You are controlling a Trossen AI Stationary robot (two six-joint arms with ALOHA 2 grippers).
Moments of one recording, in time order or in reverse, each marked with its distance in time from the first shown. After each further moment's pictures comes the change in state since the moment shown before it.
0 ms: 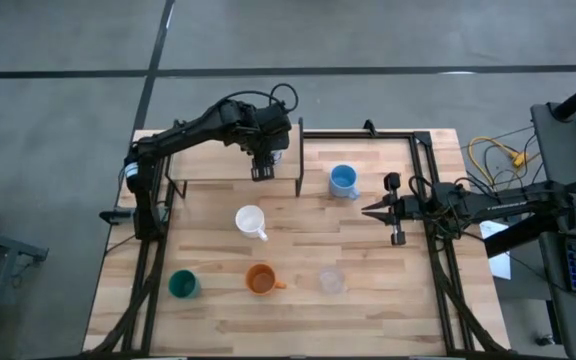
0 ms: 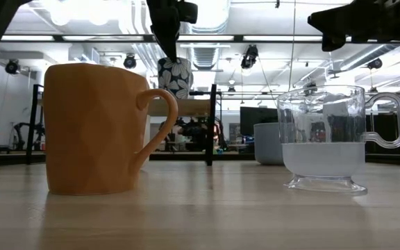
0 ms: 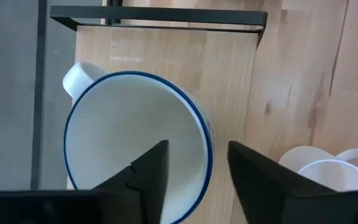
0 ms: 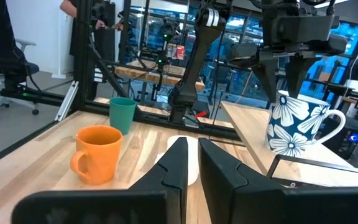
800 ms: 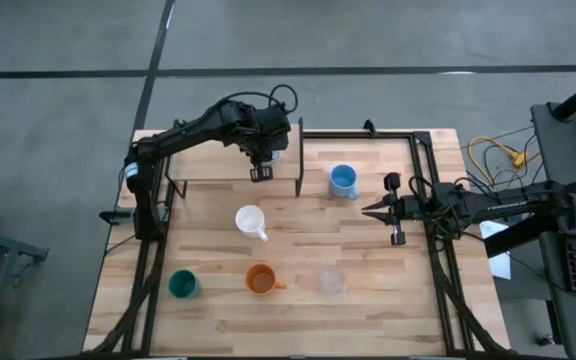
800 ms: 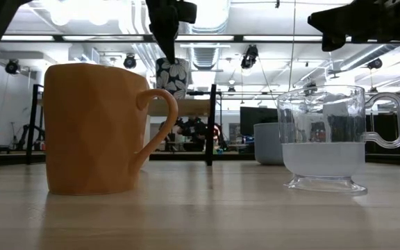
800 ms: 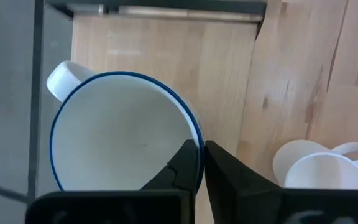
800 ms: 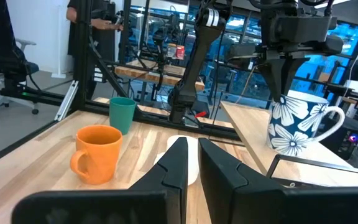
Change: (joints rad) left arm 0.000 -0.004 0.010 -0.042 -0.008 -0.030; right arm 0.000 0.000 0.000 0.000 0.000 -0.002
